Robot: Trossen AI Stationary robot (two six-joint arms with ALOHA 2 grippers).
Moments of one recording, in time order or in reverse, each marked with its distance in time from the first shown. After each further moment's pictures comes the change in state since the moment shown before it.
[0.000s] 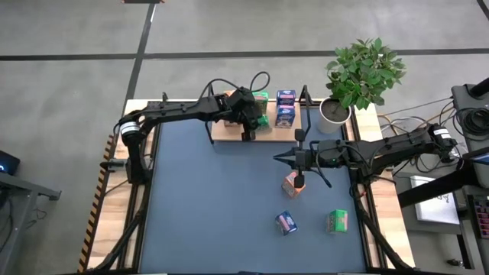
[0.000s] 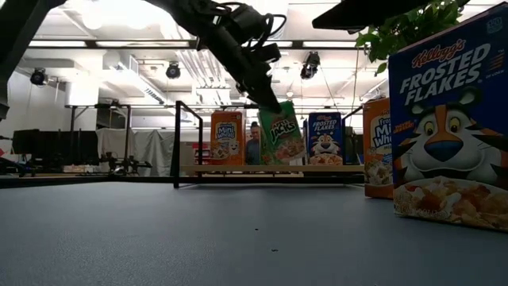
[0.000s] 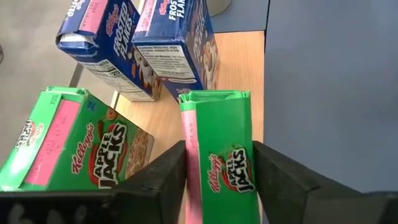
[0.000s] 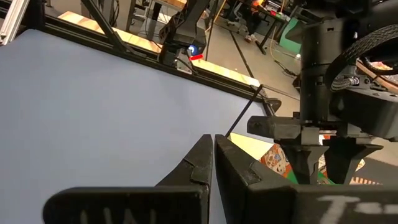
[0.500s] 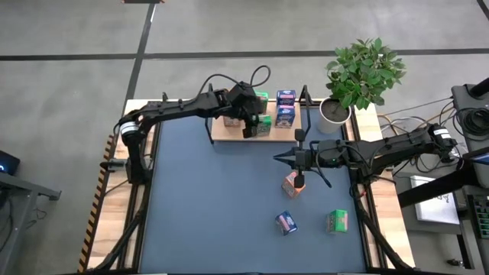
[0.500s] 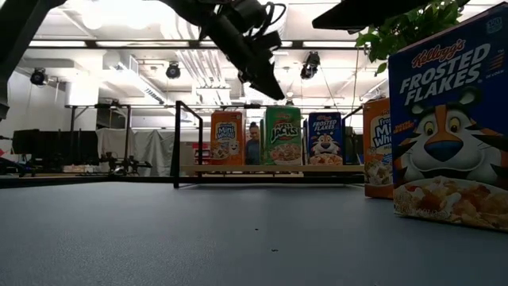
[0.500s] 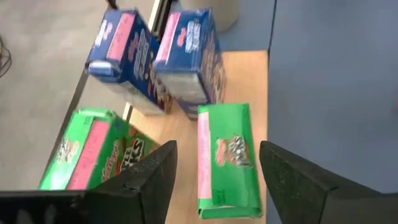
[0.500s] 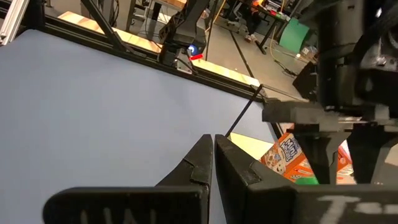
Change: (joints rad) left arm -0.001 0.000 0.088 -0.062 0.000 -0.005; right arm 0.000 0.000 0.000 0.000 0.000 0.002
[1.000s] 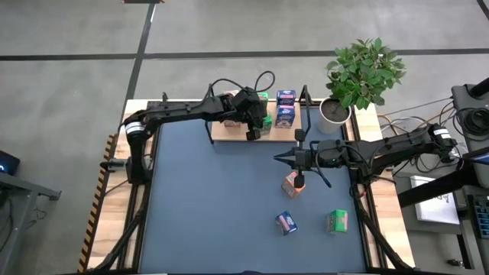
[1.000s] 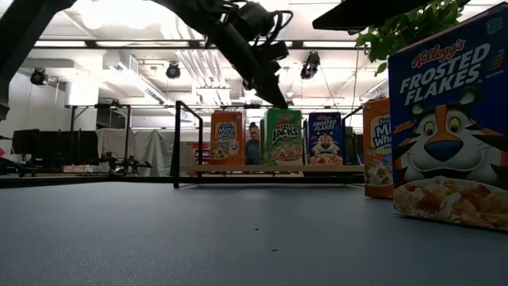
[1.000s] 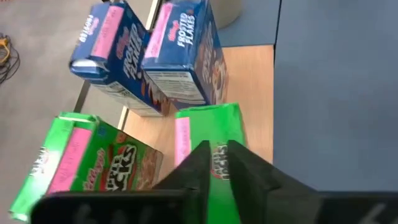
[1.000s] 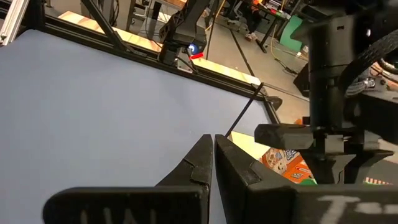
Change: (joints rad) left arm -0.016 0.054 -0.008 0.053 -0.051 0.006; right arm 0.000 0.000 0.000 -0.004 0.000 0.008
